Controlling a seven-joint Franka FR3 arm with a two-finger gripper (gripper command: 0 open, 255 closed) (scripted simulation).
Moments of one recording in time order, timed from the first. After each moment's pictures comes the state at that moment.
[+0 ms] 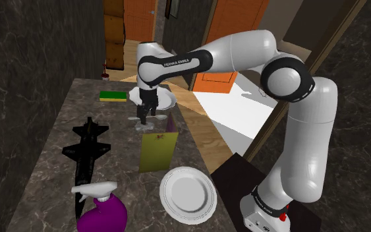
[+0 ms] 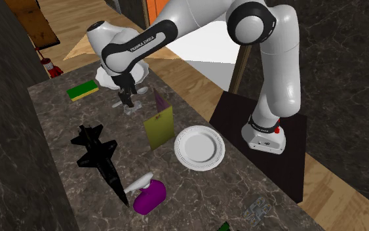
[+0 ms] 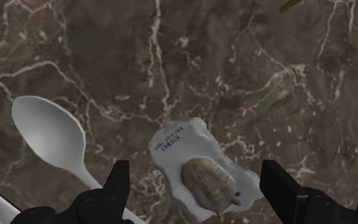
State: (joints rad) arm 0.23 0.42 0.10 -1.66 0.01 1.90 -0.13
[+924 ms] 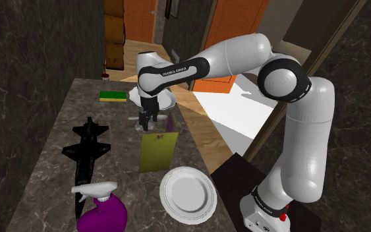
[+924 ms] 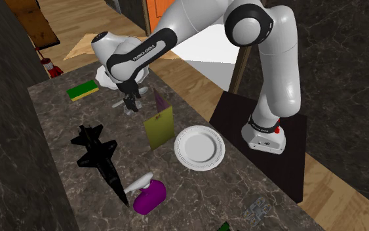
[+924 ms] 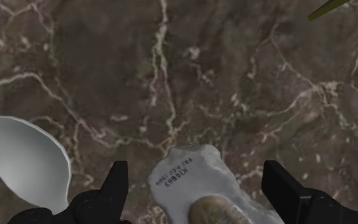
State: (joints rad) arm 0.23 0.44 0.10 -1.71 -0.01 1.94 -0.14
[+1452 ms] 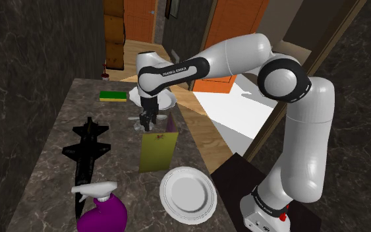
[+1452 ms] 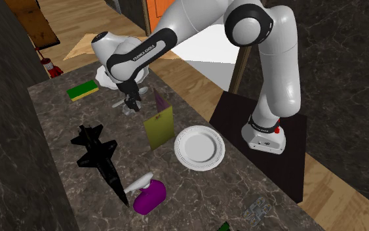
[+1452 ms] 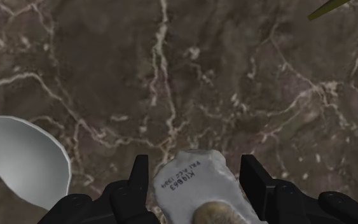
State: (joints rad) arm 0.23 0.44 0.10 -1.71 -0.01 1.94 -0.14
